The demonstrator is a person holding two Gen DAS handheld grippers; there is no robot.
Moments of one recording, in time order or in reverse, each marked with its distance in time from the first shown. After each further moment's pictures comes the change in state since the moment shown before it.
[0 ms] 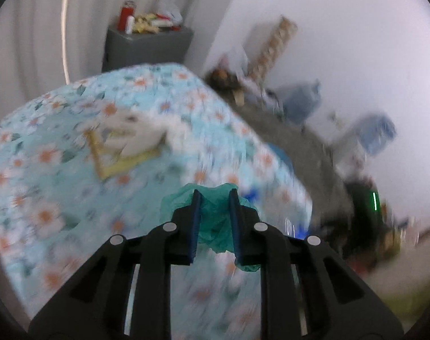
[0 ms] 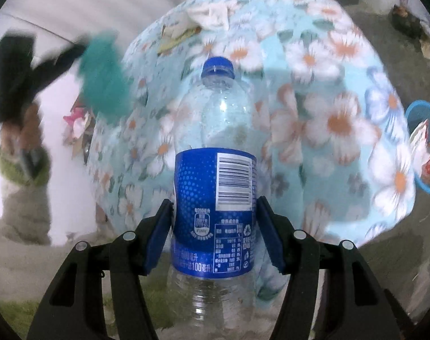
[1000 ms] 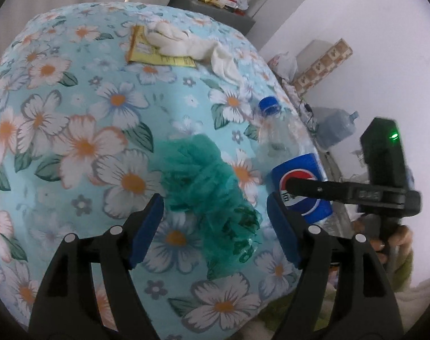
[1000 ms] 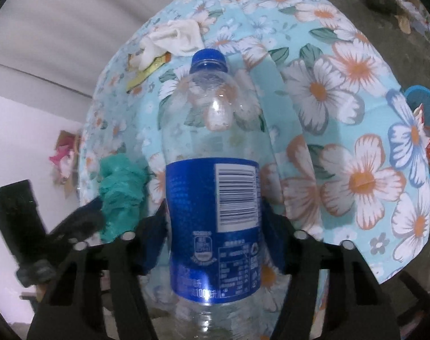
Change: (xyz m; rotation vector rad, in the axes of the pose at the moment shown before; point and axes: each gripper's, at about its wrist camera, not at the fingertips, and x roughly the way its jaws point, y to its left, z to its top) left arm 0.064 -0.015 -0.104 -0.376 -0.045 0.110; right arm 0.029 -0.004 0.051 0.187 -0.032 -0.031
